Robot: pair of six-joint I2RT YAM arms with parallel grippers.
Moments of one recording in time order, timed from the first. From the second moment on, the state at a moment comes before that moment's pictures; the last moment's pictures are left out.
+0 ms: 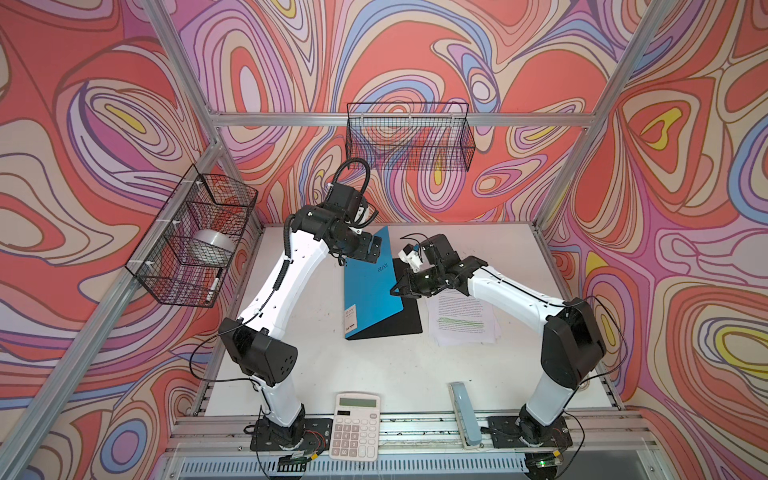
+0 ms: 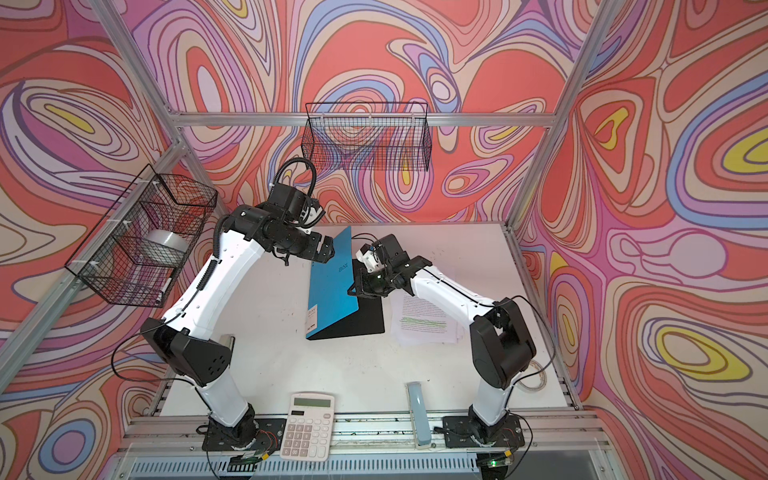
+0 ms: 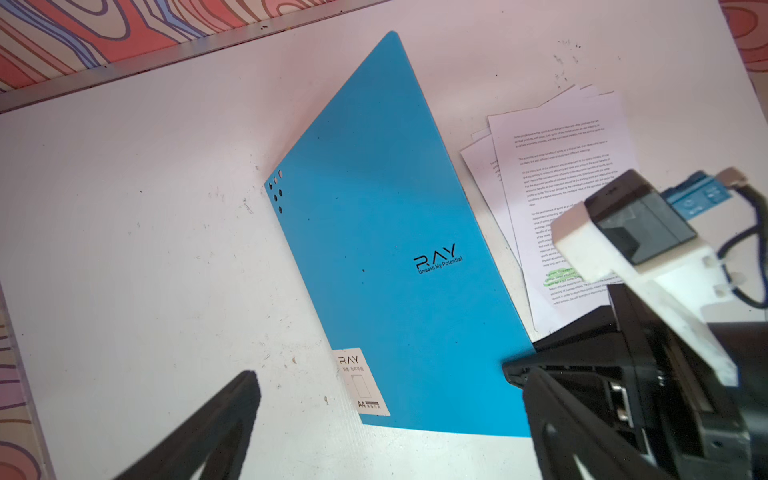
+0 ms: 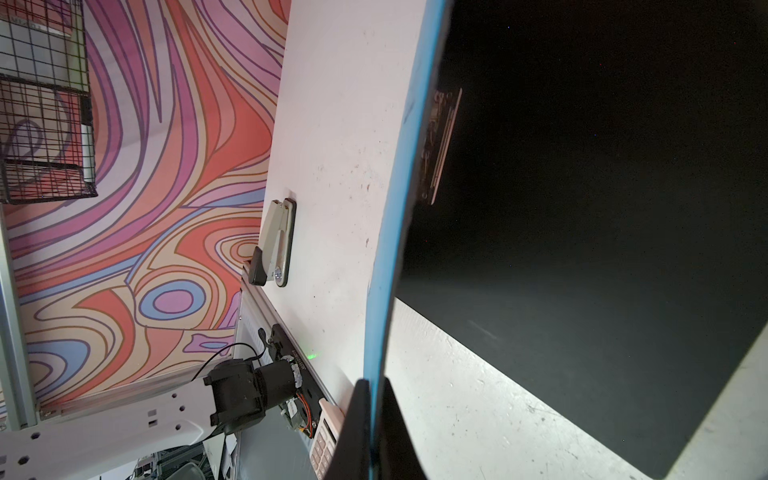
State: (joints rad) left arm -0.41 1.78 2.06 -1.28 0.04 -0.14; right arm 0.60 1.76 1.42 -0.50 -0.61 0.59
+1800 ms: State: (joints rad) left arm -0.35 2.01 2.16 -1.34 0.06 -0.24; right arm 0.70 1.75 1.36 -0.20 -0.70 0.74
